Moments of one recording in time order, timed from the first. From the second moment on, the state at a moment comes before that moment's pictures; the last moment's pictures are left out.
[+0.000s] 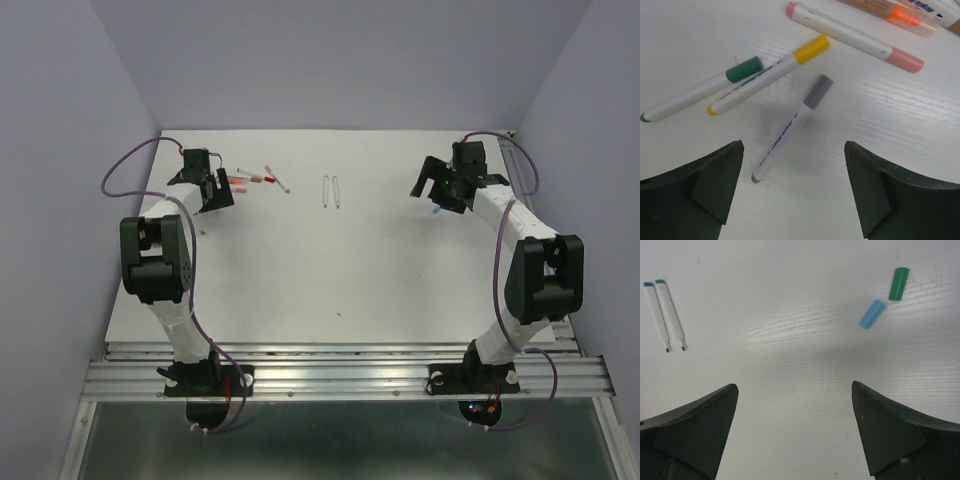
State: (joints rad) left arm 0.02 1.86 1.28 -0.34 -0.16 -0.21; right arm 0.08 1.68 1.27 -0.42 -0.09 0.44
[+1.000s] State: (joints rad) left arm 0.04 1.93 1.24 -0.25 -0.07 -0.16; right arm 0.08 1.68 1.24 -0.42 -0.06 0.46
